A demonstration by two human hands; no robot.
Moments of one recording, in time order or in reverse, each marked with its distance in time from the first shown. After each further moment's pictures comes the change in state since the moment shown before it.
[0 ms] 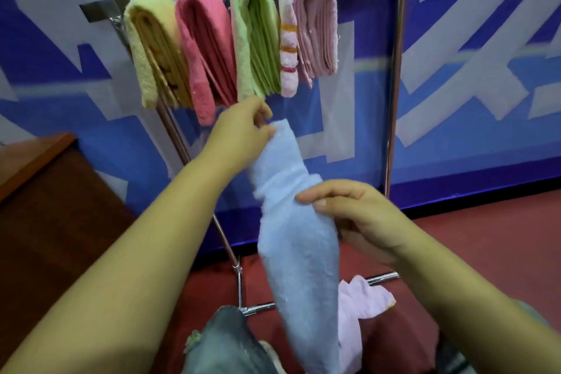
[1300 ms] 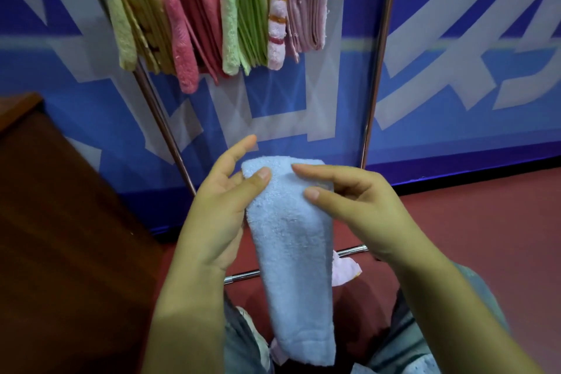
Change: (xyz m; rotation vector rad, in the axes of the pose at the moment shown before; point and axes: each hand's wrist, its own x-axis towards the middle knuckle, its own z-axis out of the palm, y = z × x) left_hand -0.136 0.022 0.009 -1.309 -0.114 -0.339; right_hand -0.043 -0.007 0.015 -0.255 0.203 -0.192
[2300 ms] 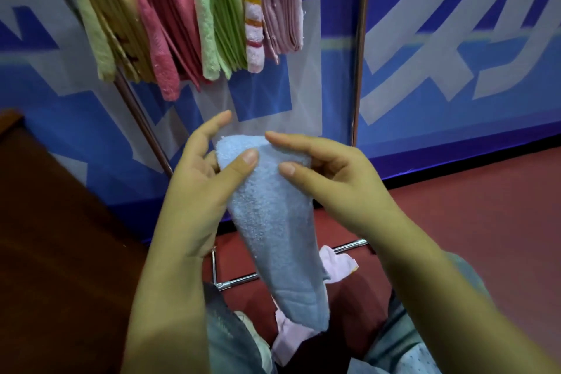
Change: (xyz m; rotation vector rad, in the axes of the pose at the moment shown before) left_hand 0.005 0.021 0.008 0.134 -0.030 0.170; right_hand 0.008 -0.022 0.007 -0.064 -0.010 -0.138
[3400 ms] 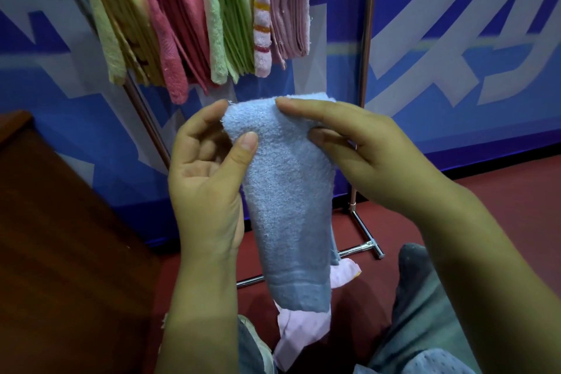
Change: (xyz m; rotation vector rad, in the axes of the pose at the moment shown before) left_hand 0.002 0.001 0.022 -0.266 0.232 0.368; right_hand 0.016 -0.032 -0.026 -0.595 -0.104 -0.295
